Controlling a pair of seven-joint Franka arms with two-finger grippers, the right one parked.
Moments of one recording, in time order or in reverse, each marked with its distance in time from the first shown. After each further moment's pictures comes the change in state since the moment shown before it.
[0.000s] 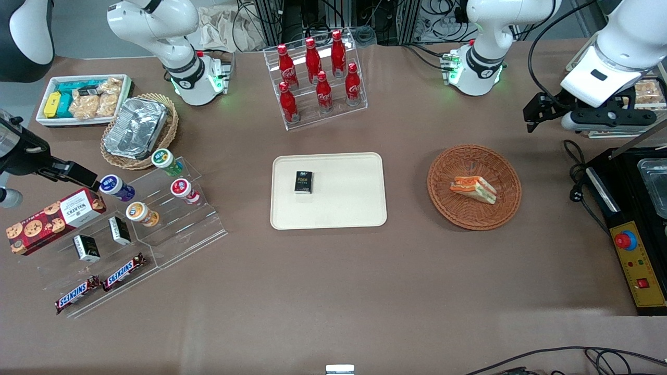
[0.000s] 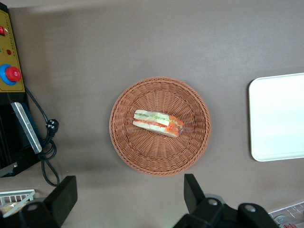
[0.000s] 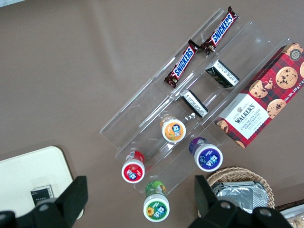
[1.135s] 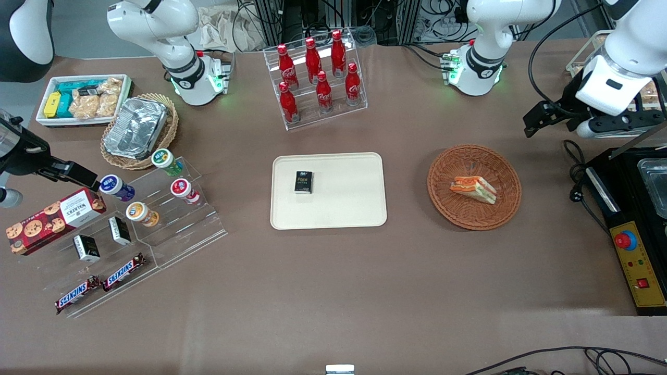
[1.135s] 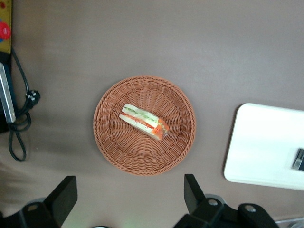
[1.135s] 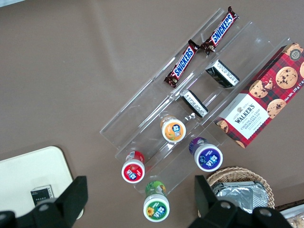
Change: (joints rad) arm 0.022 0.010 0.005 -0.010 -0.070 0.020 -0.268
